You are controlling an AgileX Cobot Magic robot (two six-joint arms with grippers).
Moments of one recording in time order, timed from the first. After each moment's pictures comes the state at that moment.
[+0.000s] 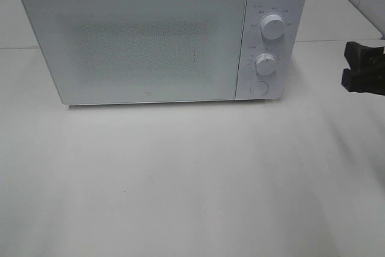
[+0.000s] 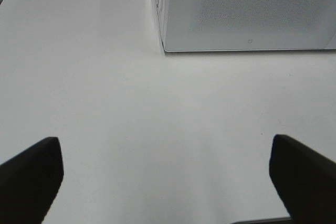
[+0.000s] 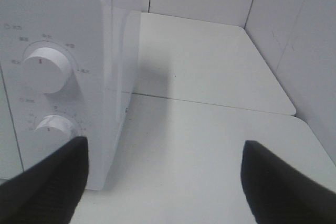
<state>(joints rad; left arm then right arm) 0.02 -0.01 -0.52 -0.18 1.08 0.09 0.30 1.20 -0.26 0.39 -0.78 -0.42</state>
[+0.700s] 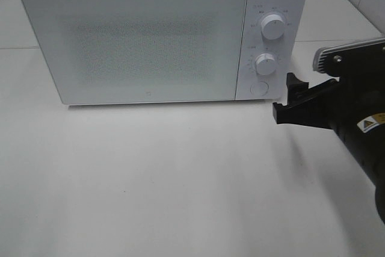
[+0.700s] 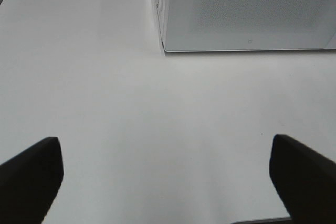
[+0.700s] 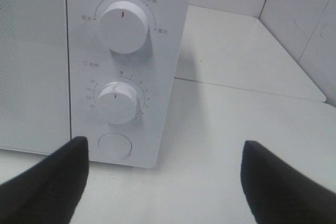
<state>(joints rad) 0.02 -0.01 -0.52 -0.18 1.08 0.09 0.75 1.59 -0.30 0.80 -1.20 -0.46</state>
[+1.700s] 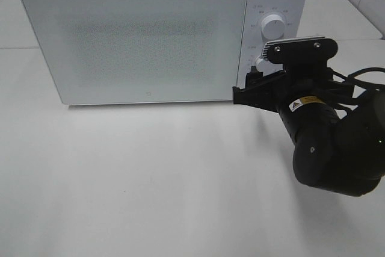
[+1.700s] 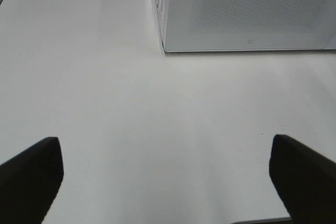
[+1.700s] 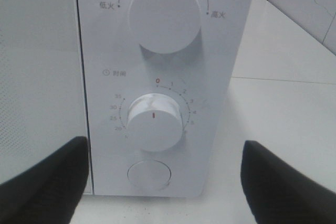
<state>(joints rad) 0.02 -0.01 -0.52 -0.18 1.08 0.09 0.70 1.90 -0.56 0.78 -1.21 -0.34</state>
